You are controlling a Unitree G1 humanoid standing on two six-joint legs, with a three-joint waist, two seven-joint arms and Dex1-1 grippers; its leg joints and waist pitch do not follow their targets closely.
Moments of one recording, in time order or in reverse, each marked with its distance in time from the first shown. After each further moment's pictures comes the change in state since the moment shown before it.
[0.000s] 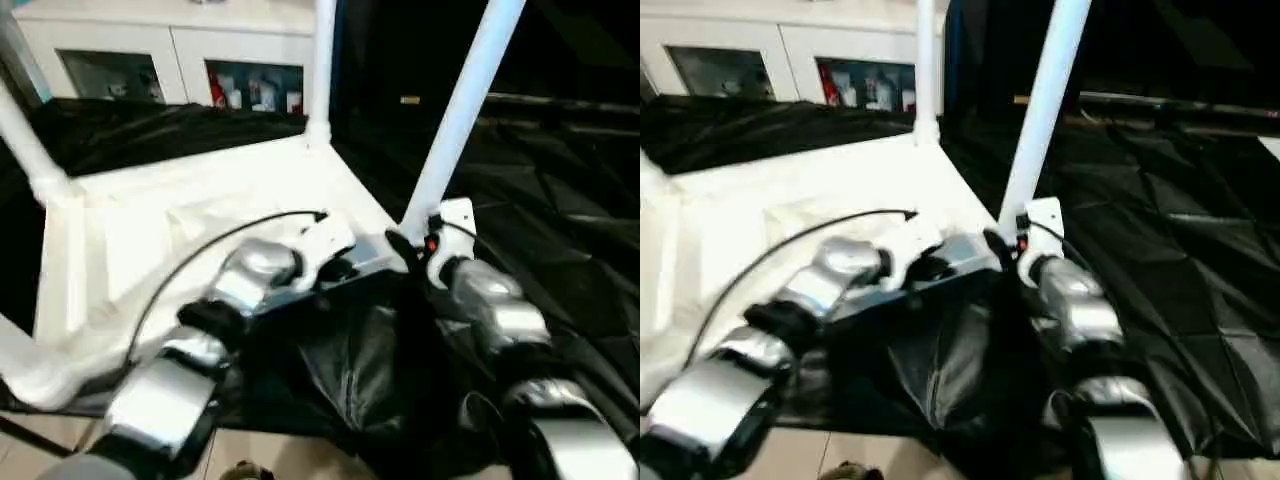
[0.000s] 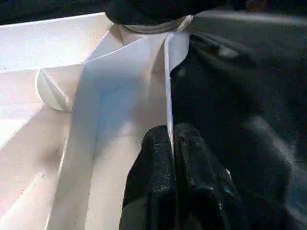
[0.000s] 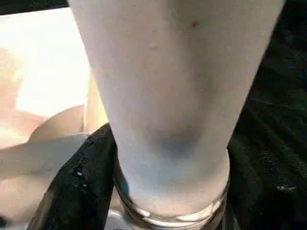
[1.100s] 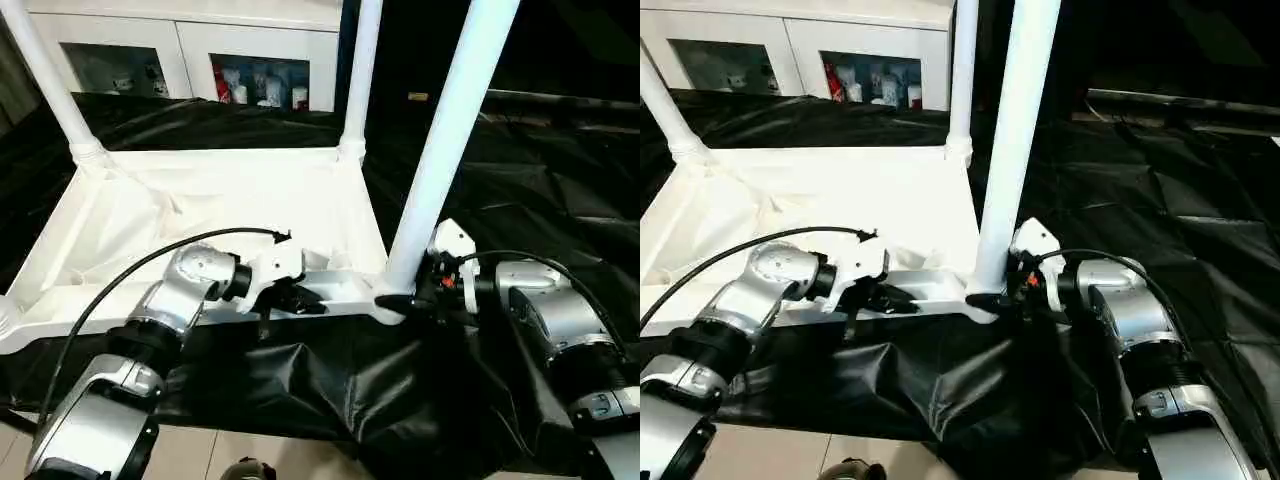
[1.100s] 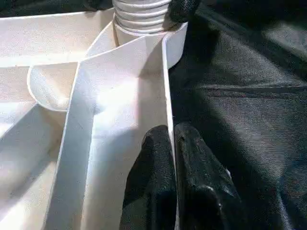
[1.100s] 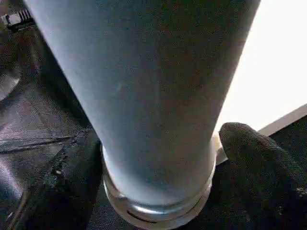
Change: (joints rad) left arm 0.205 0.276 -0.025 -0.312 -0.099 -0.130 -0.540; right arm 0.106 -0.334 0.269 -0.237 0.023 0.032 0.923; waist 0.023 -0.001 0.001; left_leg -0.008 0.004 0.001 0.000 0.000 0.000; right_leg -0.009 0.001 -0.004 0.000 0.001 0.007
